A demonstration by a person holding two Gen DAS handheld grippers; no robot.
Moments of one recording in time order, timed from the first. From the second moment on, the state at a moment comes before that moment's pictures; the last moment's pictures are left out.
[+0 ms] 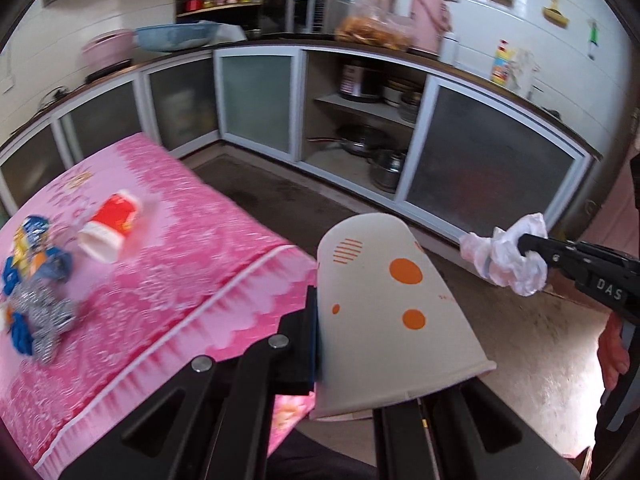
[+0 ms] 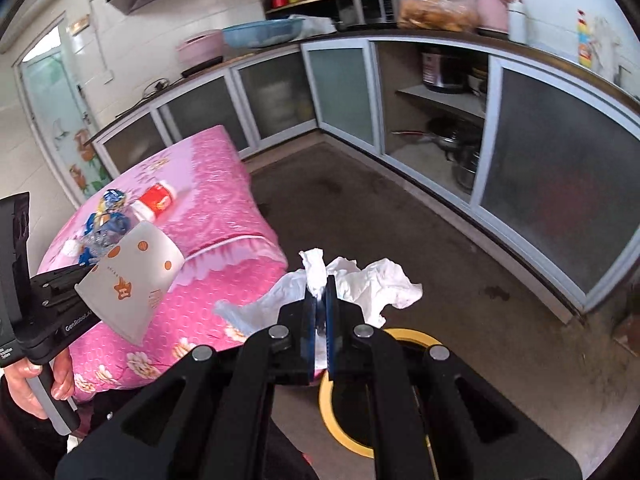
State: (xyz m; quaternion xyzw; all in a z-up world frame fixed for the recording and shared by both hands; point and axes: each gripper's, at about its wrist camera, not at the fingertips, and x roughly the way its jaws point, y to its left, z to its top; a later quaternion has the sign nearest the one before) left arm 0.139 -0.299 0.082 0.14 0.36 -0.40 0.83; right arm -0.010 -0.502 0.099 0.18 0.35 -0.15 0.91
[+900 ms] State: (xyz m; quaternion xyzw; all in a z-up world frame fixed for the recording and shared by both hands) left arm 0.086 -0.426 -0.022 0.22 0.42 -0.46 0.75; right arm -0.068 -0.572 -0.016 0.26 0.40 -0.20 0.85
